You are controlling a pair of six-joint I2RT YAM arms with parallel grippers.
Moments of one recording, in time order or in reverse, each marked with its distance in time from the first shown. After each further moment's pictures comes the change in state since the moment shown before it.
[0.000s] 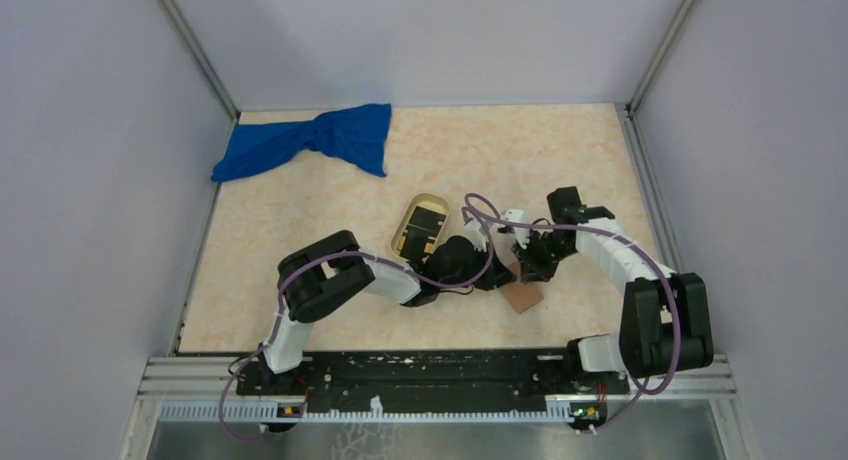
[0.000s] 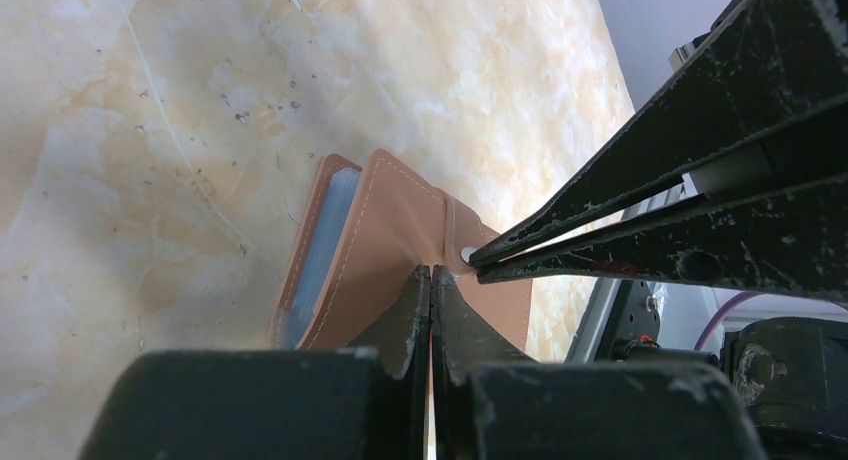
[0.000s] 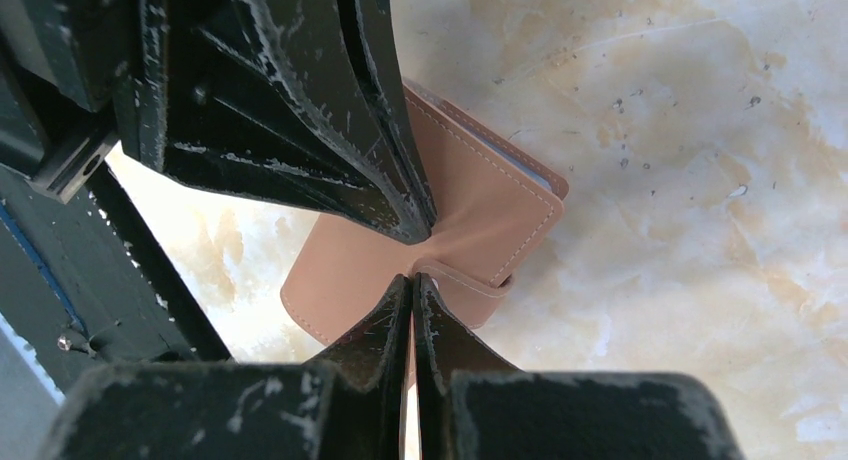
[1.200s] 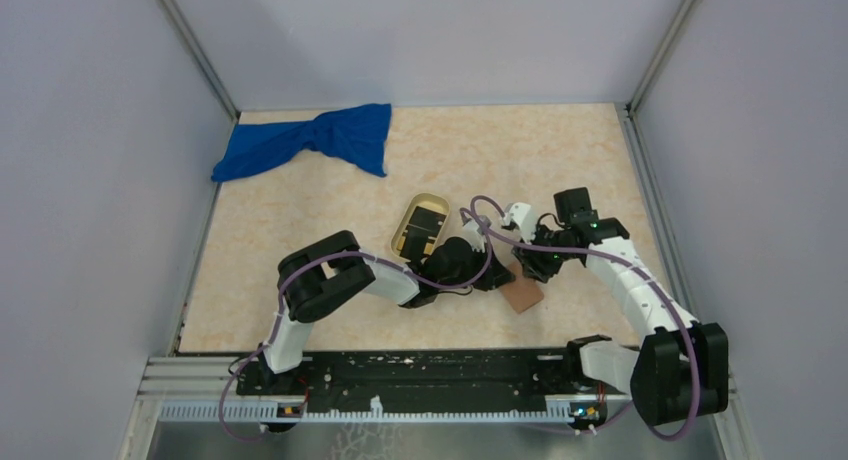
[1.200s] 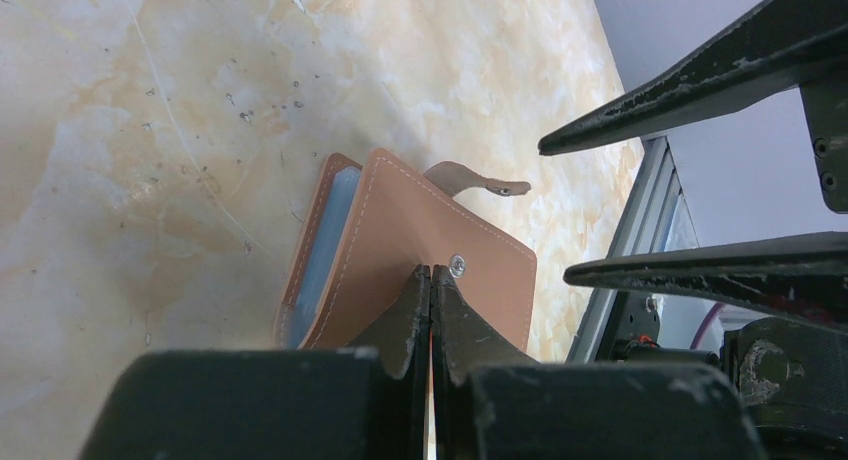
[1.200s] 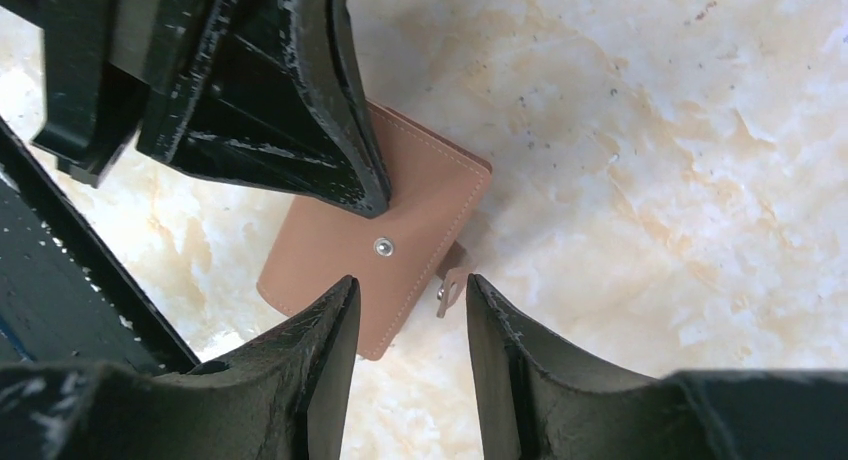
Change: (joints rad) left arm 0.000 0.000 -0.019 0.031 -0.005 0.000; right arm 0.033 -0.216 -0.021 0.045 0.093 0.076
